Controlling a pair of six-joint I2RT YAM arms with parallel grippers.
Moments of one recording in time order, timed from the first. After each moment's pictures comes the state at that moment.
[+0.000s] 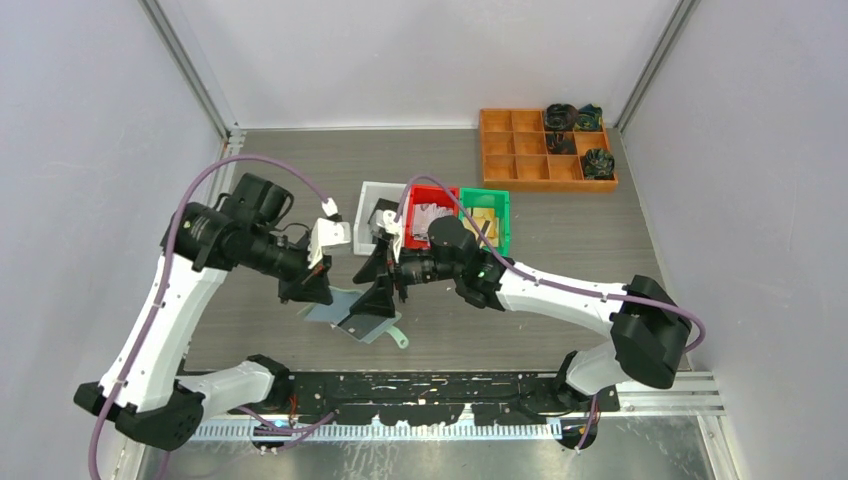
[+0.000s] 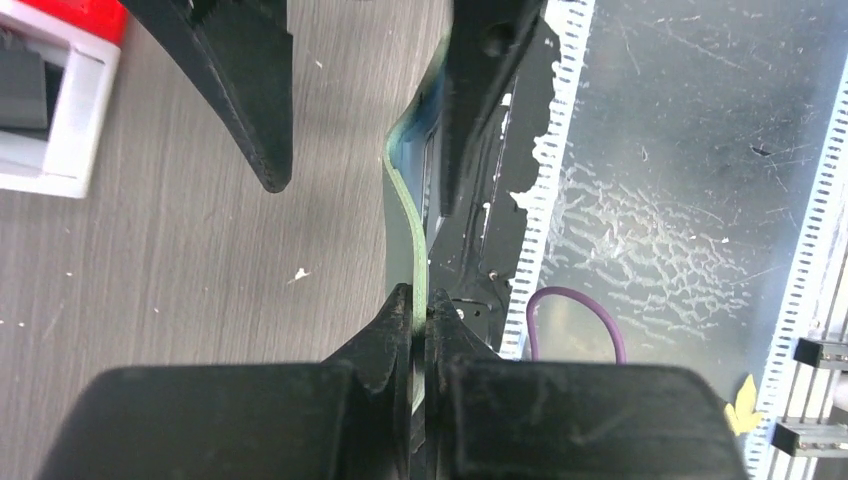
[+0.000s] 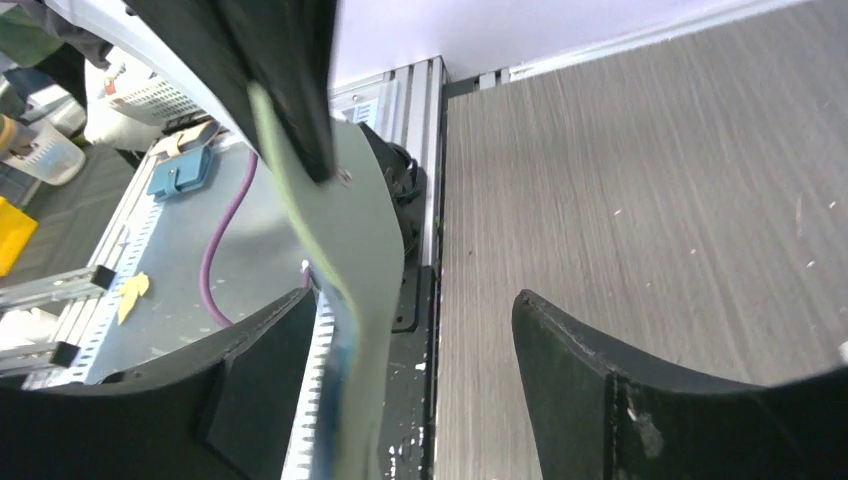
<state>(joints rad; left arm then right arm) -0.44 1.14 1.52 -1.58 0.70 0.71 0.99 1.43 0.95 0.39 -0.68 0.27</state>
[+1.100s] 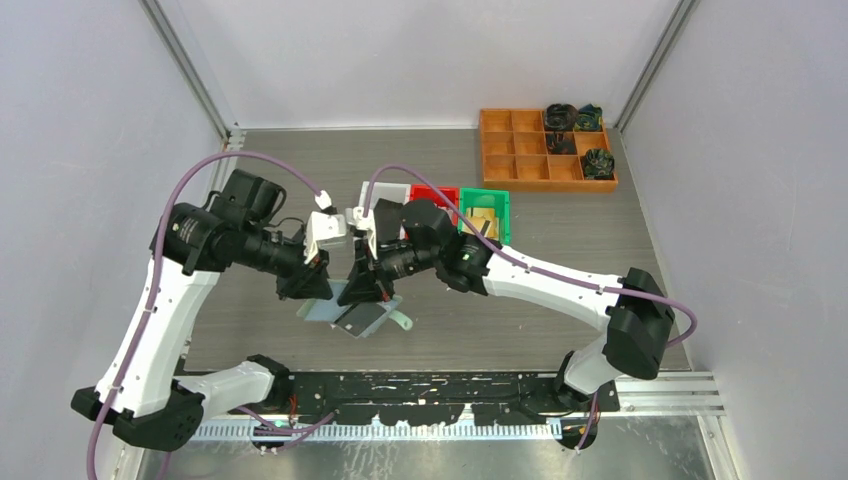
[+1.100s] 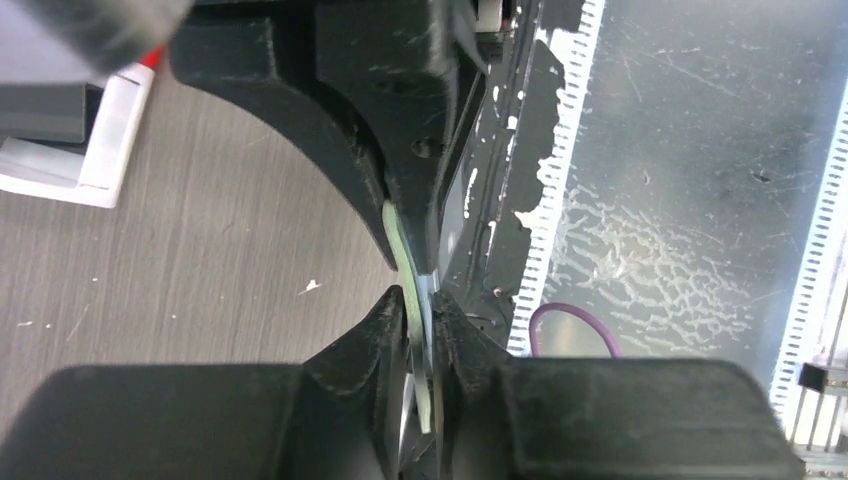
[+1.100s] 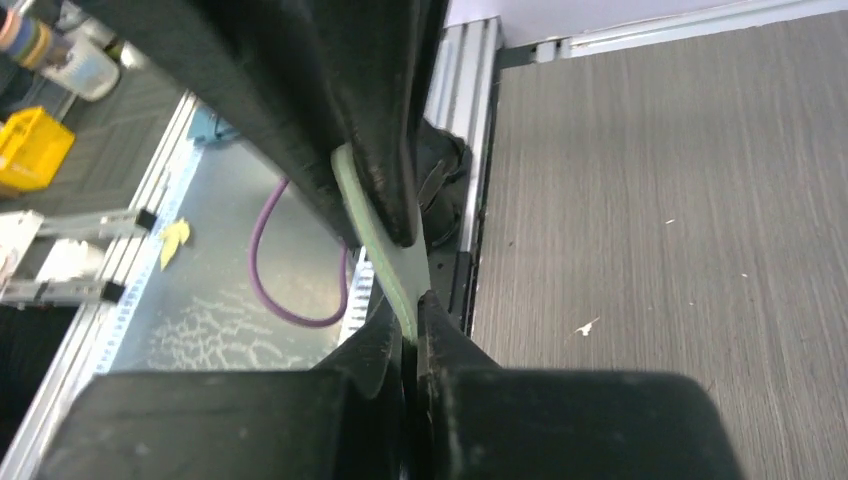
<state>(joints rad) -0.44 1.12 1.58 -1.58 0.72 0.69 1.02 1.51 1.20 0.06 -0.78 0.17</state>
